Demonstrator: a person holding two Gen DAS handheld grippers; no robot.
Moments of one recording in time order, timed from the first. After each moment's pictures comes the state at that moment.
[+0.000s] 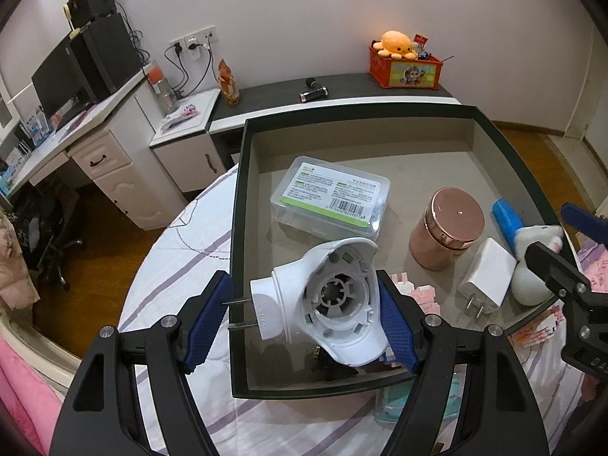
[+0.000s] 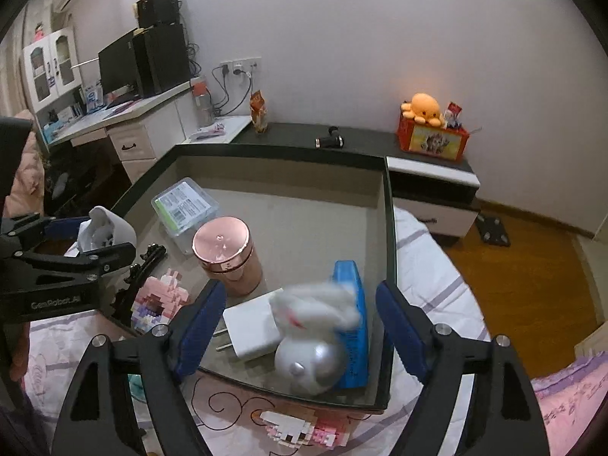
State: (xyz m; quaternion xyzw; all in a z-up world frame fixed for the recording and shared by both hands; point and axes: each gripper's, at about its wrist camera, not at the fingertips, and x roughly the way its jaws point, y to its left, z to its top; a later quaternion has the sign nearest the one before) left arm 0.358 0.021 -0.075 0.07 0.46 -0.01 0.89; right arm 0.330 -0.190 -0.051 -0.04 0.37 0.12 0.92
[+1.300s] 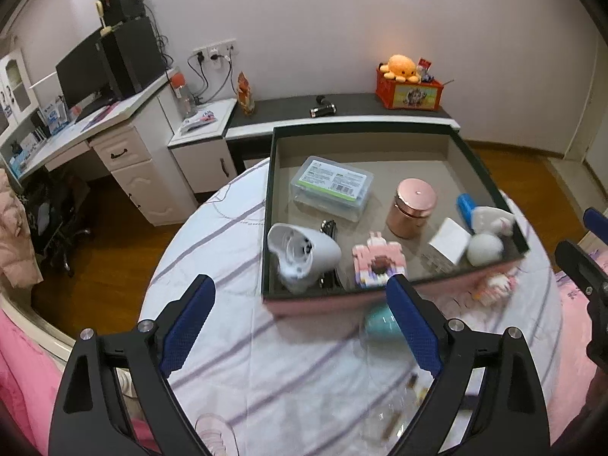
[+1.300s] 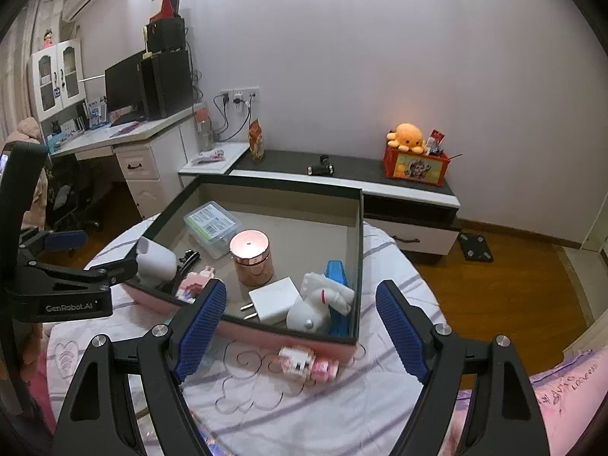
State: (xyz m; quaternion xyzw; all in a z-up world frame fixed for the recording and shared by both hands) left arm 0.266 0.032 -0.025 0.04 0.42 0.00 0.90; right arm 0.238 -0.194 0.003 -0.04 0.32 0.10 0.94
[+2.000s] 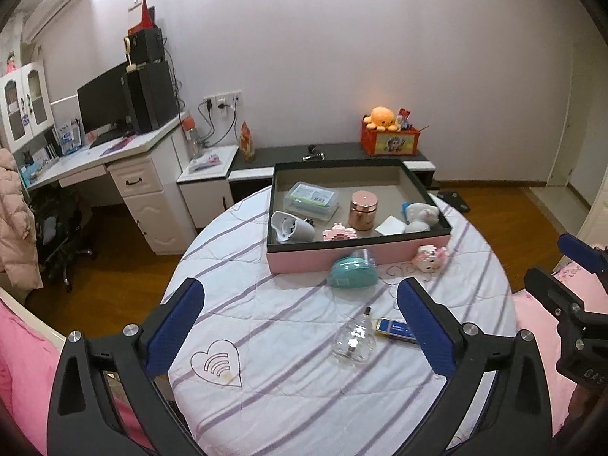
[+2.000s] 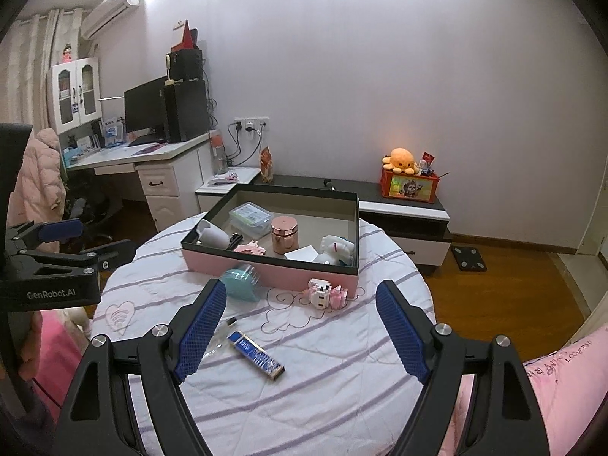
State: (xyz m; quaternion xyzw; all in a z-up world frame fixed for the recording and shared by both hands) left arm 0.115 0.024 0.025 0.03 0.33 -0.01 0.94; right arm 0.093 -0.201 0.030 -0.03 0.26 0.10 0.96
